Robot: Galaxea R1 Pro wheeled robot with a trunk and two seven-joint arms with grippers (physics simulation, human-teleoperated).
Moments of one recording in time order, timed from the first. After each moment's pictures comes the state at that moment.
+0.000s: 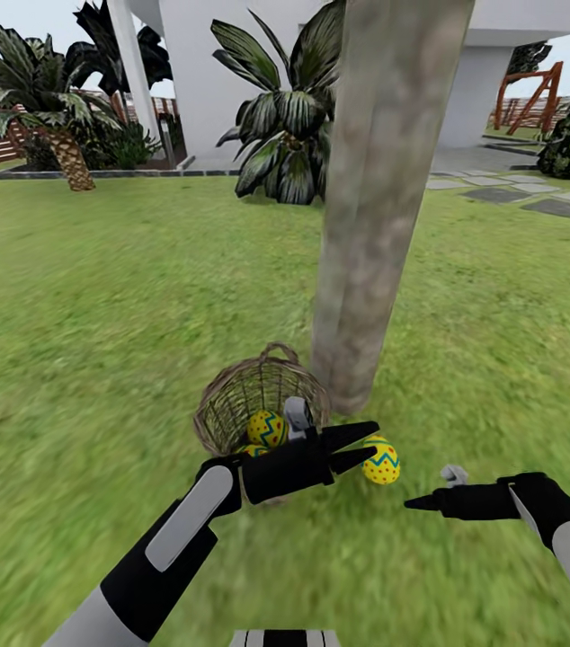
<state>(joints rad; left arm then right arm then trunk) -0.55 -0.04 -0.60 -1.38 1.52 0.74 -0.34 -0.84 -0.35 -0.22 -0.27 0.36 0.49 1.19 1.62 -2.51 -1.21</state>
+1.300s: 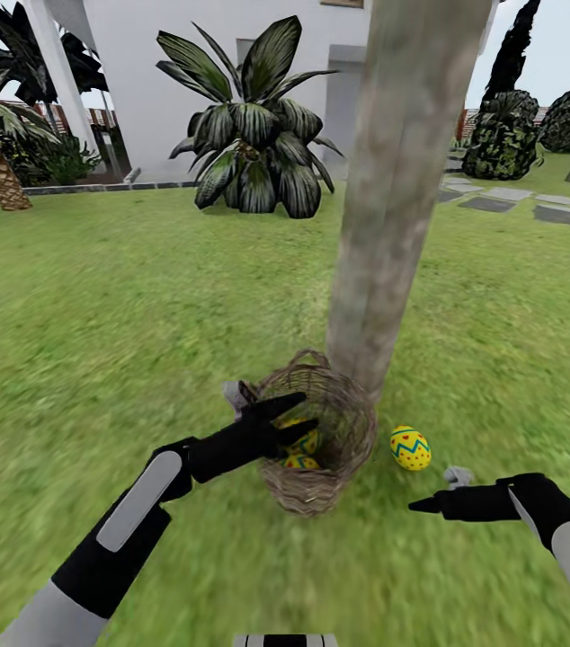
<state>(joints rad) -0.55 0.08 -0.44 -1.39 1.57 0.81 -0.45 -0.84 -0.35 -0.22 -0.27 0.37 0.48 1.09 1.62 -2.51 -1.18</state>
